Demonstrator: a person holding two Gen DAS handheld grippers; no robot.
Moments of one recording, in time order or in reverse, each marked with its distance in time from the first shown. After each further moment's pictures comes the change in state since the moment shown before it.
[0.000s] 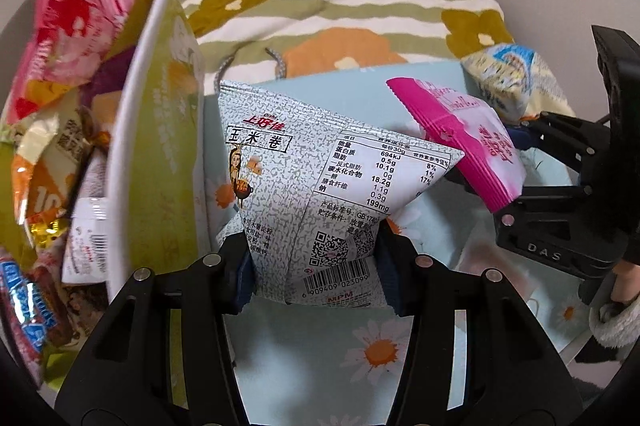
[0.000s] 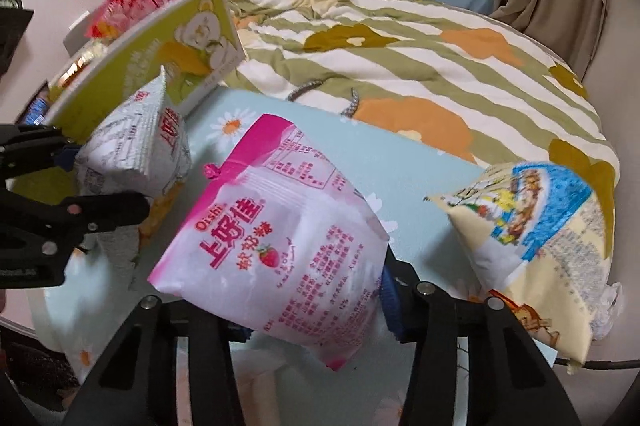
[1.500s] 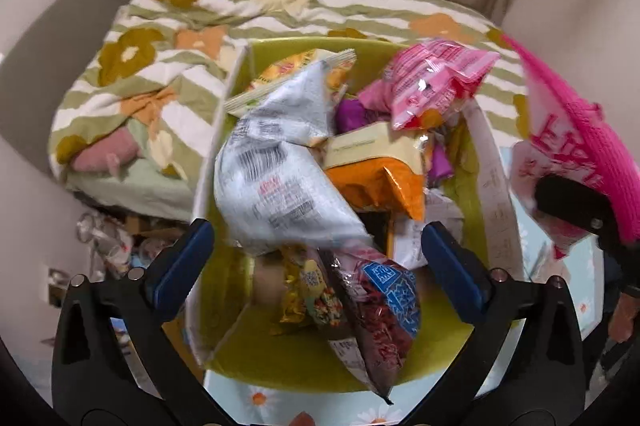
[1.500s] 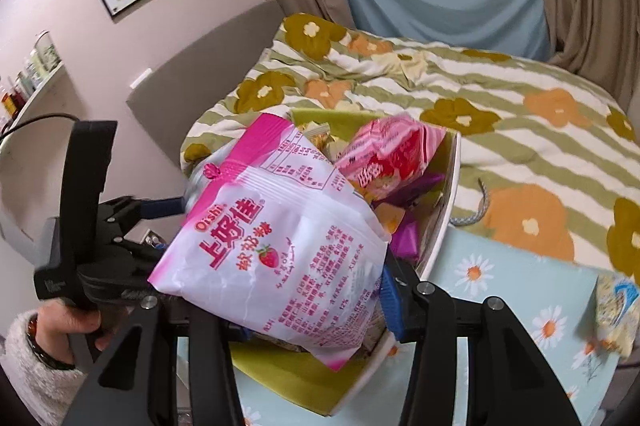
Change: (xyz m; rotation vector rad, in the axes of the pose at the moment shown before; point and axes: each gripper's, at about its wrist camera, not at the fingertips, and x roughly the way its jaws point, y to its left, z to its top) left arm -0.107 0.260 -0.034 -0.201 -0.125 0.035; right arm -0.067 0.222 0.135 0.069 -0.126 0.185
